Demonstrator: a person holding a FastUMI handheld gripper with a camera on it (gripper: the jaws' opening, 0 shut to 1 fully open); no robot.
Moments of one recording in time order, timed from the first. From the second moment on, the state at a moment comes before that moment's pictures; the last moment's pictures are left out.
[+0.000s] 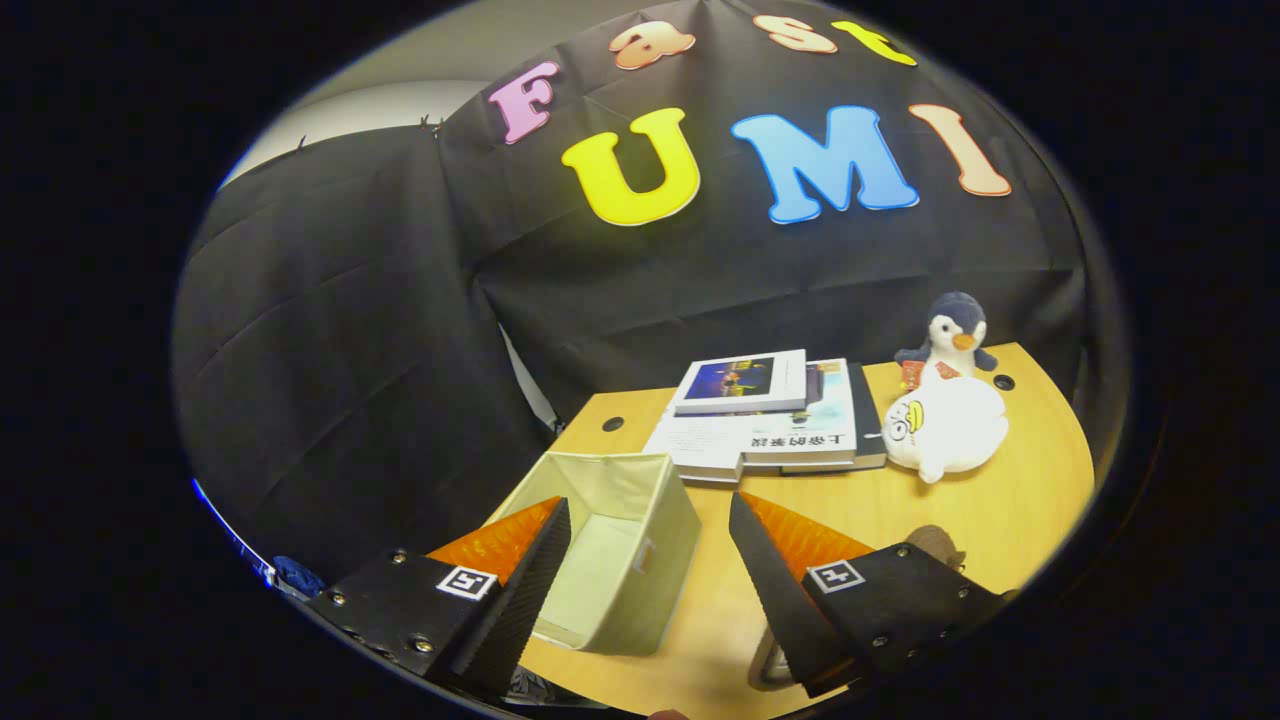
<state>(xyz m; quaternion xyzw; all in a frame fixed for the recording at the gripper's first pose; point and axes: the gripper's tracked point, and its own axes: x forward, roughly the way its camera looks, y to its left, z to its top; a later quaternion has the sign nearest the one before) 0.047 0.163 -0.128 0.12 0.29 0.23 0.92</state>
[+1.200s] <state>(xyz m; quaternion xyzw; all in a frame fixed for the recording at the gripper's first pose) 0.003 0.062 -0.331 0.07 0.49 0.14 0.86</state>
